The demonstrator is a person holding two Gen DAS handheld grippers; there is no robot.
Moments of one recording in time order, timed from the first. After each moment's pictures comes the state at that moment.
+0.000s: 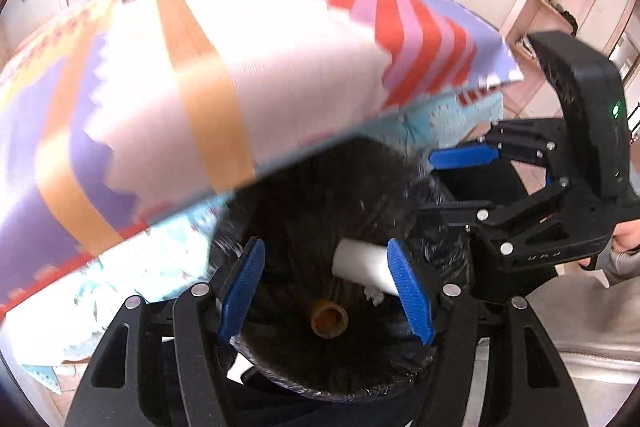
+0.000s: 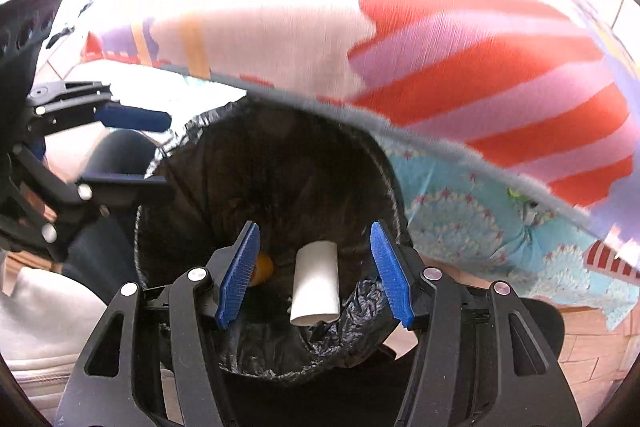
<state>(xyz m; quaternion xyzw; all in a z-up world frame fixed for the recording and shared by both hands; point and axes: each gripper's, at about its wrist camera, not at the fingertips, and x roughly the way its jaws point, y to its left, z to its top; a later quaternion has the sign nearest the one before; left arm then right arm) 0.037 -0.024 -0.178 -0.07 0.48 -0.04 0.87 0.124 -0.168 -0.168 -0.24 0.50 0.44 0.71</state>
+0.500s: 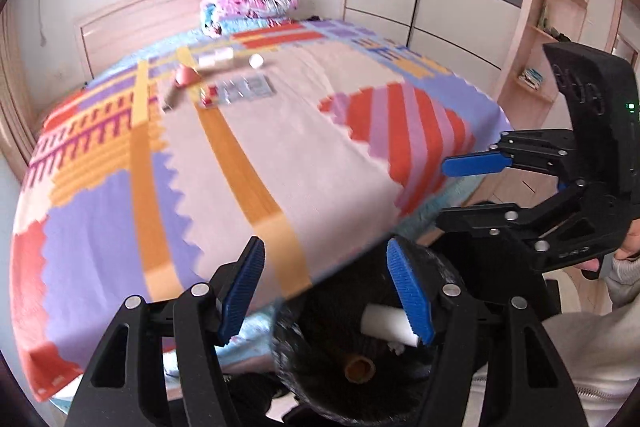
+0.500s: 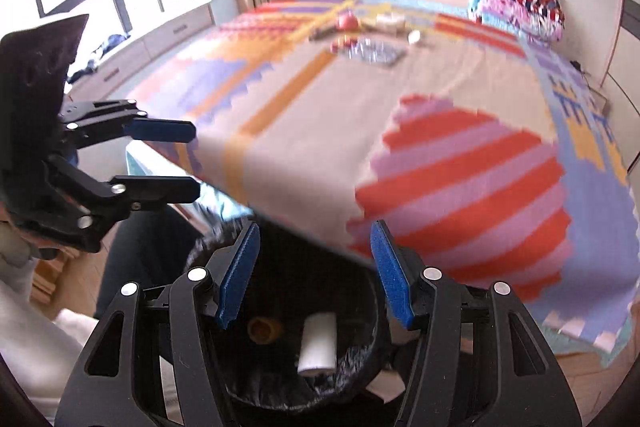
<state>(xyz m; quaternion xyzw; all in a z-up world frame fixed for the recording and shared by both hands) 0.047 0.004 -0.106 -0.03 0.40 -0.01 0.92 0.145 -0.151 -0.083 -0.19 0.41 0.48 0.75</state>
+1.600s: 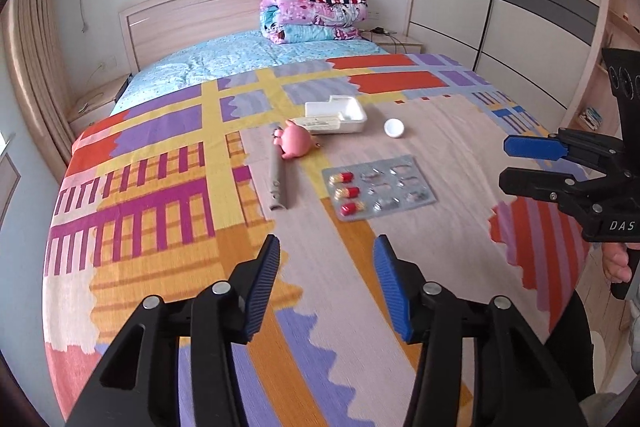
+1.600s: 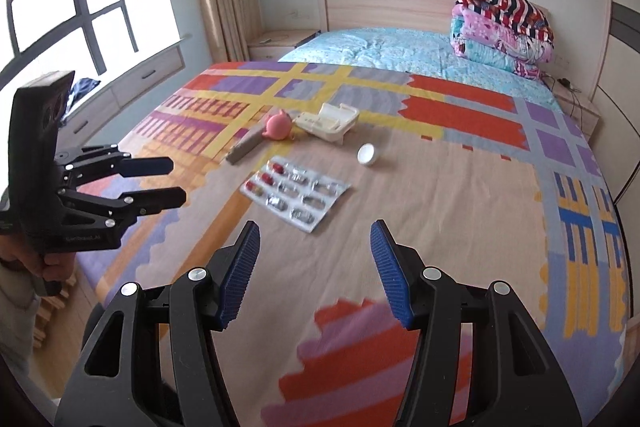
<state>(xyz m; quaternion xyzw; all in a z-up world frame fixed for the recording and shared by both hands) 0.171 0.138 -0.091 -0.05 0.39 0.08 0.91 0.298 -0.041 -0.071 -0.17 0.39 0.46 0.78</state>
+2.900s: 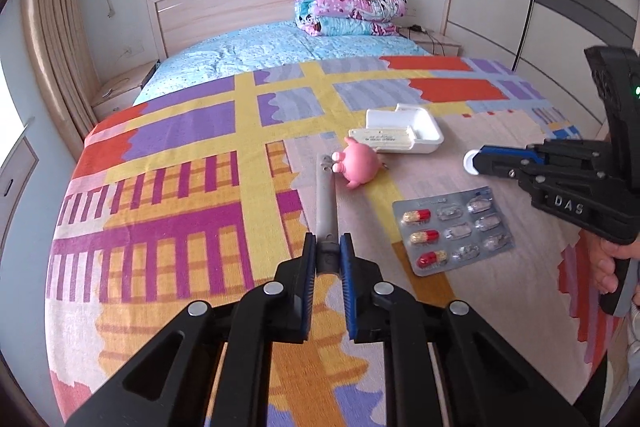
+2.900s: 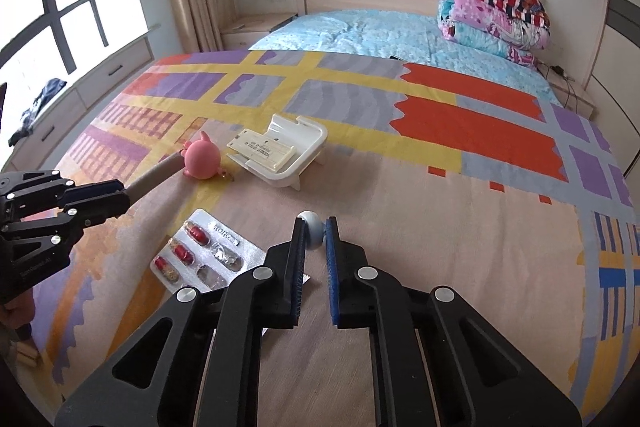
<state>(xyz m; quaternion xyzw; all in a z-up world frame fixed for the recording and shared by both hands) 0.207 0.178 -0.107 -0.06 0.40 0.14 0.90 0.353 0.018 -0.110 -0.18 0.41 0.42 0.79</state>
